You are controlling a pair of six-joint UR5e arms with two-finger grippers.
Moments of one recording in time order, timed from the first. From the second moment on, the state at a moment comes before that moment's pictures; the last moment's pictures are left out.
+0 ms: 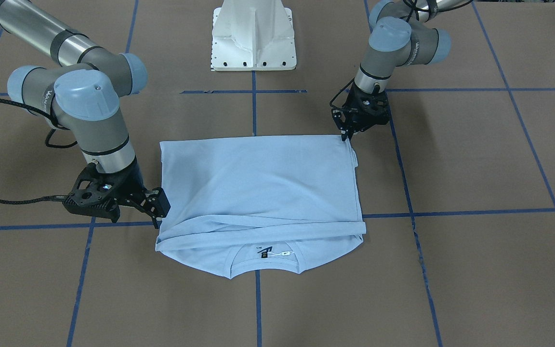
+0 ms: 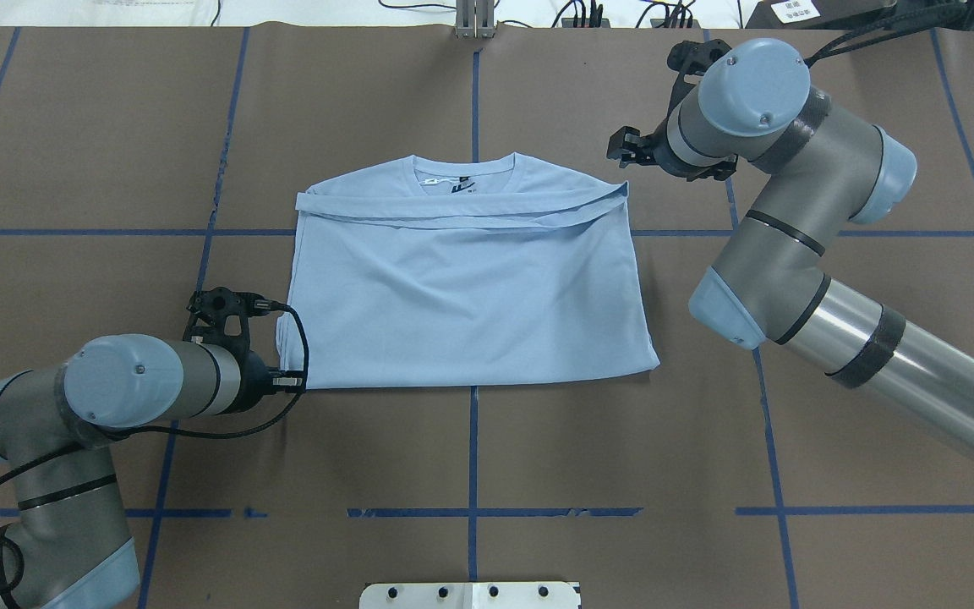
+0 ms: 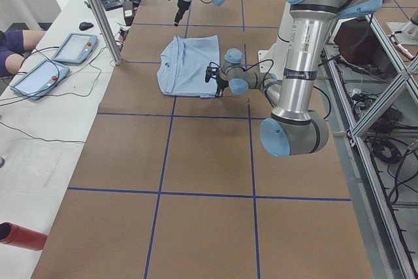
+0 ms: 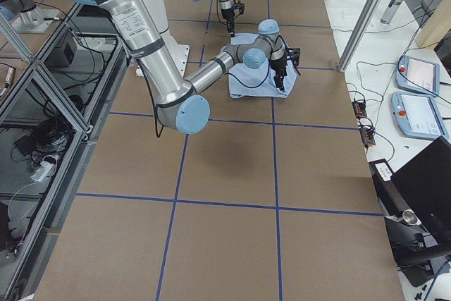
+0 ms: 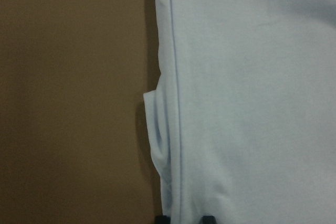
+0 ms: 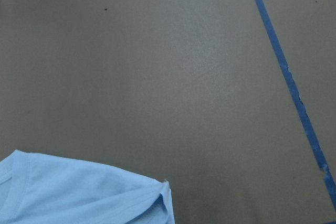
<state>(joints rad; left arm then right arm) -0.42 -1.77 -1.83 -2.06 -1.66 -1.24 0.79 -1.00 1.57 -1.33 1.76 1.23</state>
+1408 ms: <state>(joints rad) -0.89 -2.20 -1.17 -2.13 -1.66 -0.75 0.79 -1.00 1.59 -1.33 1.76 1.23</state>
